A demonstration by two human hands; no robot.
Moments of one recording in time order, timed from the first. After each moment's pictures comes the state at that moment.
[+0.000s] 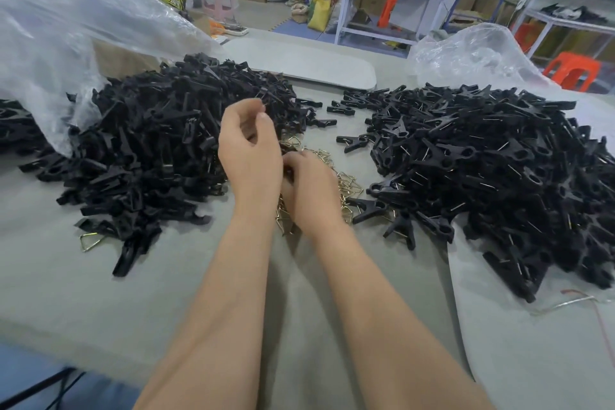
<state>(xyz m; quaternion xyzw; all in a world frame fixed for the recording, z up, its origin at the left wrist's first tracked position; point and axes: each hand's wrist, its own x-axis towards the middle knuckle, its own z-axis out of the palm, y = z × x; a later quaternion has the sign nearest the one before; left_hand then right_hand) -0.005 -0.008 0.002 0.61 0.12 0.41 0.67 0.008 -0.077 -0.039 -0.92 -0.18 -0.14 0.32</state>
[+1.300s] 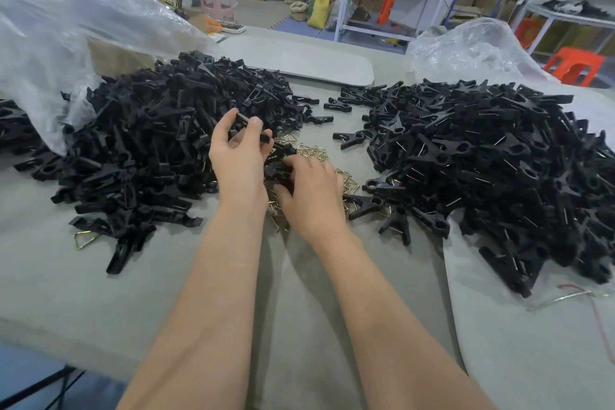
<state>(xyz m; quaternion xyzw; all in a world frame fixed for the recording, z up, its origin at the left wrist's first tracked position) -0.003 -0.004 -0.005 0.42 0.16 0.27 0.85 -0.005 -0.089 -0.039 -0.95 -0.15 -0.12 0.25</state>
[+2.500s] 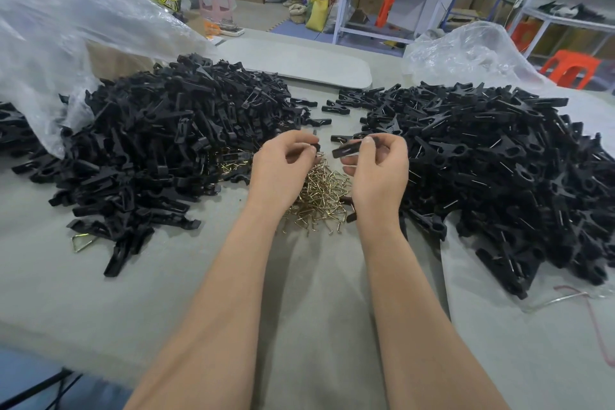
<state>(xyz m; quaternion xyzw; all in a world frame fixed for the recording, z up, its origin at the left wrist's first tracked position) -0.006 -0.024 -0.012 0.76 0.02 0.16 0.63 0.008 -0.136 -0.015 -0.69 0.05 -0.24 0.68</state>
